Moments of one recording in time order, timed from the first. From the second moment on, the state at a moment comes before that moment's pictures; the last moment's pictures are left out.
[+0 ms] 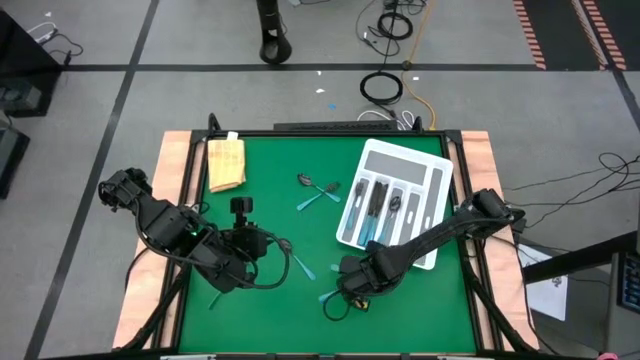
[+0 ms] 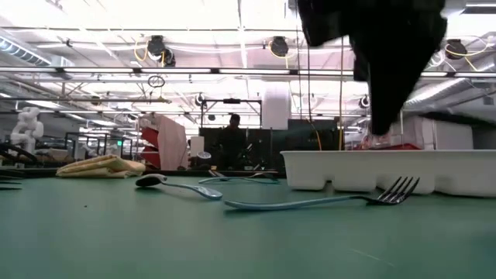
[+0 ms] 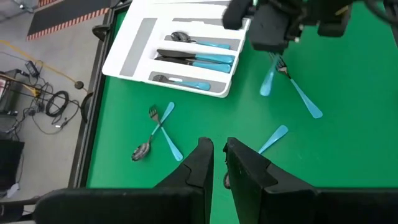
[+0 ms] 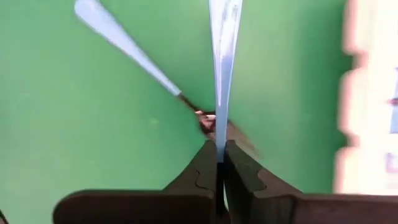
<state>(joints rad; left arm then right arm) -0.60 1.59 1.91 -1.40 -0.61 -0.35 0.46 1.92 1.47 -0.97 0.10 0.87</state>
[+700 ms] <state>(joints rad) -0.60 1.59 1.91 -1.40 -0.69 -0.36 0.44 1.82 1.46 -1.57 0.63 -0.36</state>
